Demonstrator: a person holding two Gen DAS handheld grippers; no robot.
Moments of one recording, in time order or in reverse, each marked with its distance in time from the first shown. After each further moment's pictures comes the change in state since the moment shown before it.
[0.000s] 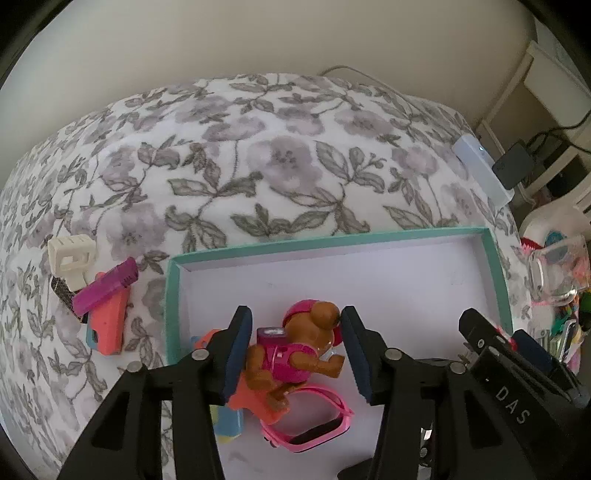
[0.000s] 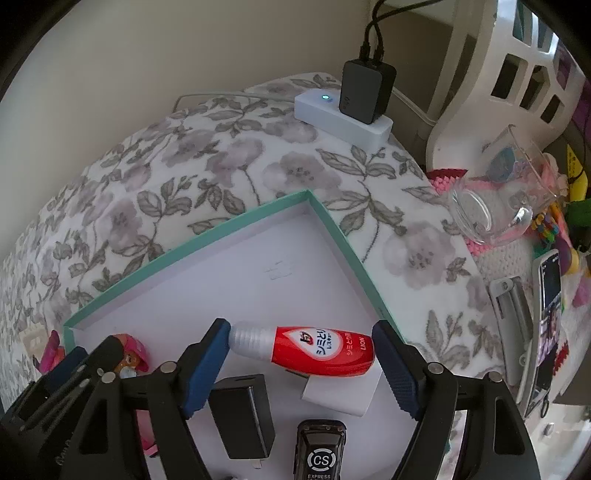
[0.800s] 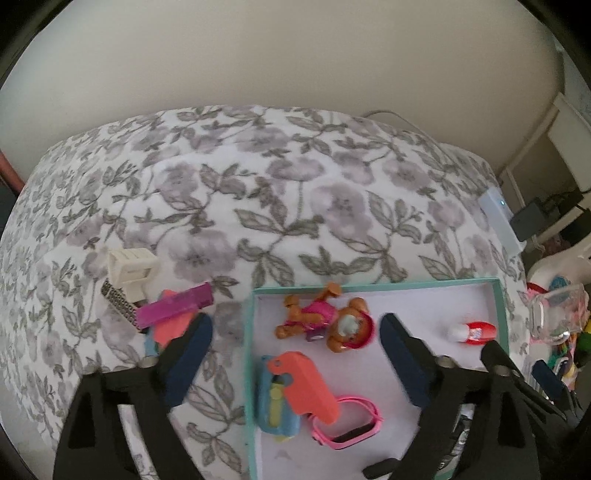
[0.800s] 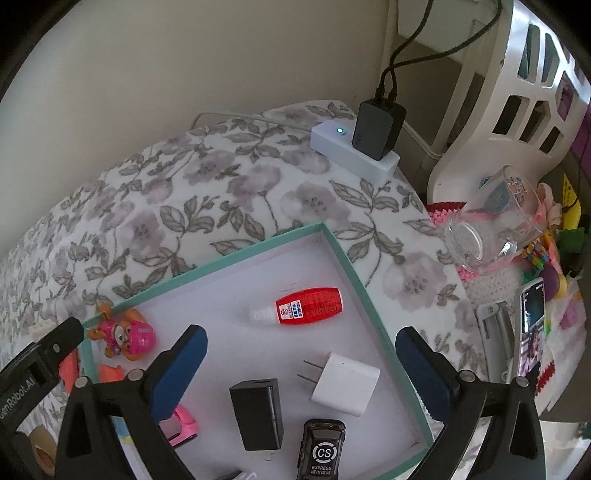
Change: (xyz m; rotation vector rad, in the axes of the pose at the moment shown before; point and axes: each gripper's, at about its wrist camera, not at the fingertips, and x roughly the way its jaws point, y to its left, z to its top) left arm -0.035 0.047 0.018 -0.107 -0.071 0.050; right arm -0.028 0.013 0.007 -0.057 -0.063 -0.008
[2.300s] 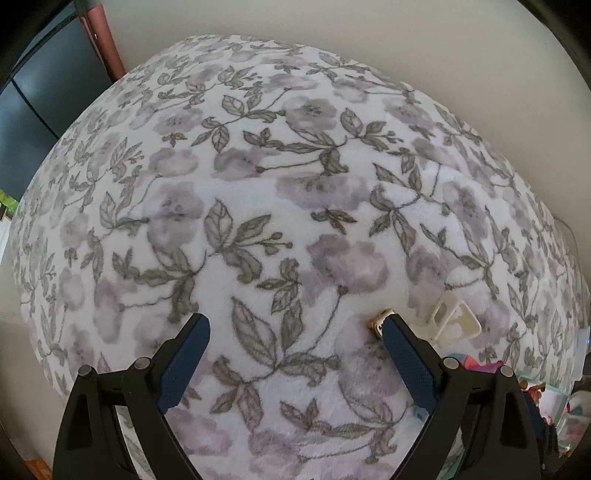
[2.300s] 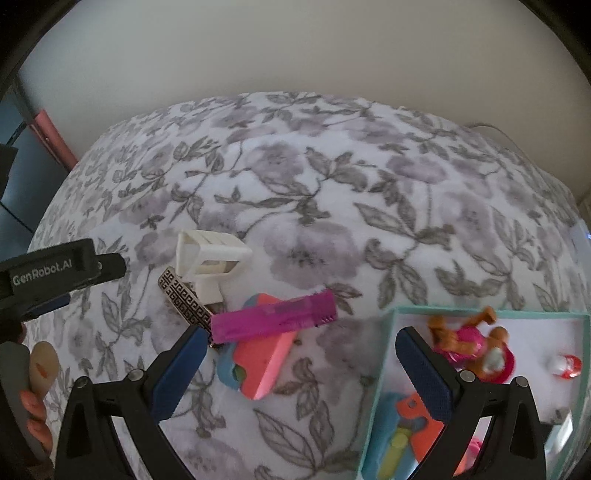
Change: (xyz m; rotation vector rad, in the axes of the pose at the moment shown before) left arm 0.033 0.268 0.004 -0.451 0.095 0.177; right arm 0.017 0.268 -0.060 -0.505 0.026 0.338
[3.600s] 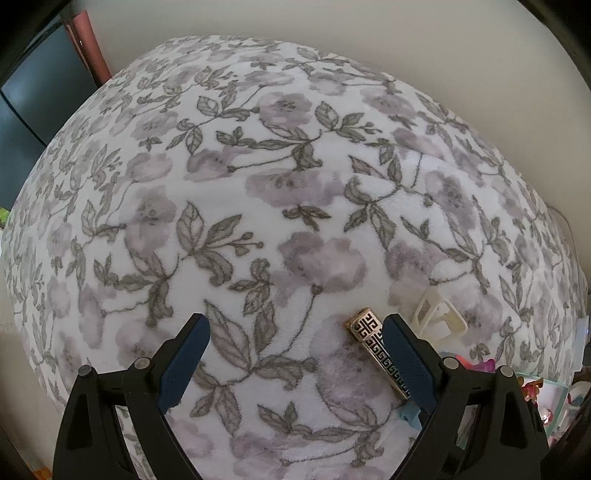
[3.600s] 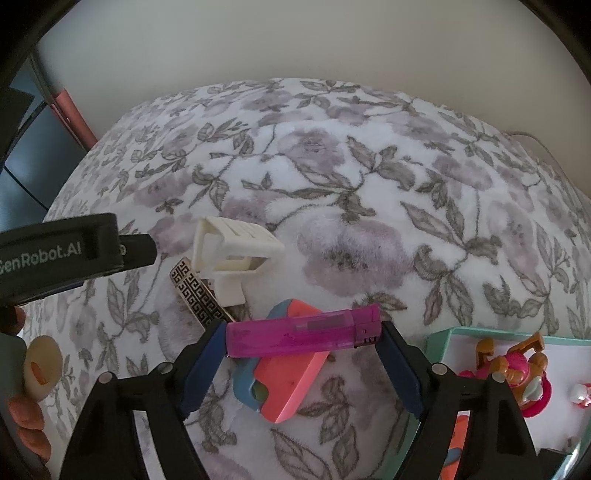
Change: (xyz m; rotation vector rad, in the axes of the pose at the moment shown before) left arm 0.003 -0.016 0.000 0.064 0.006 -0.023; right arm 0.022 0.015 0.004 -0.075 0.021 0.068
